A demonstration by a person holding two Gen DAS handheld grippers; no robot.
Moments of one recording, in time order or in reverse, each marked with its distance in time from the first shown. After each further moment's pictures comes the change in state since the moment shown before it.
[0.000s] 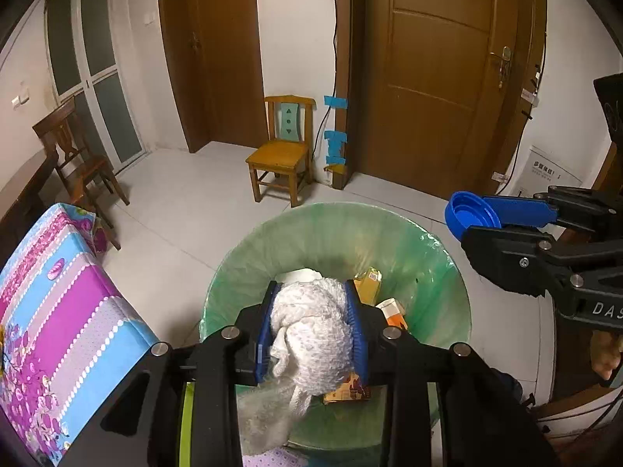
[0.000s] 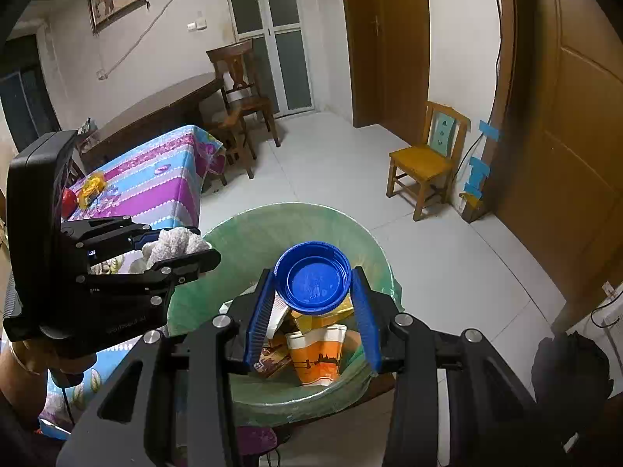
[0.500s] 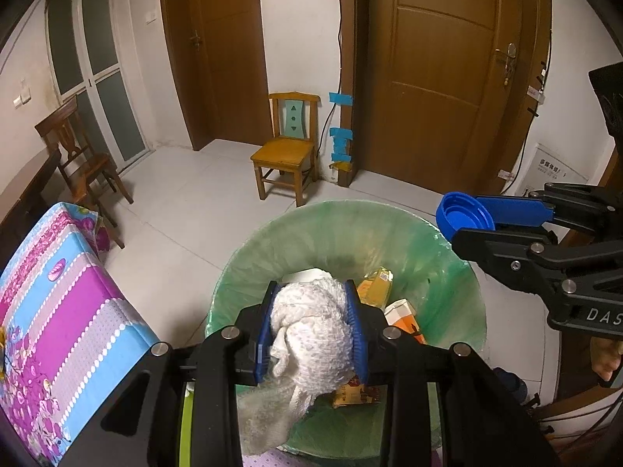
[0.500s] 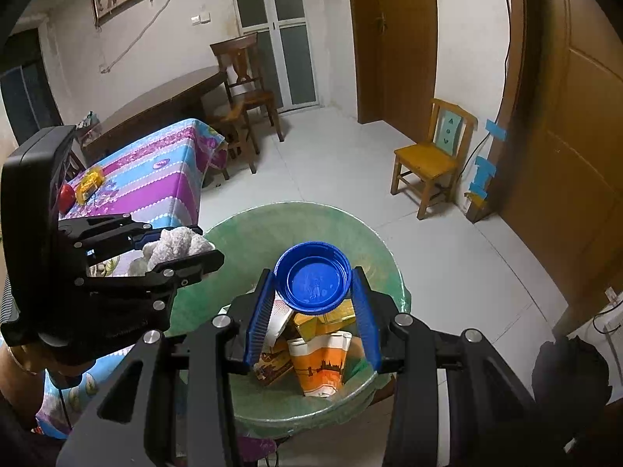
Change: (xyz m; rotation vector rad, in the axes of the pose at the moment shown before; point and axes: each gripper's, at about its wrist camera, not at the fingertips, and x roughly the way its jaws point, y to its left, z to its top) left arm 0.010 0.005 -0.003 0.009 0.006 0.026; right arm 0.013 0.001 0.007 -0.017 0.018 0.006
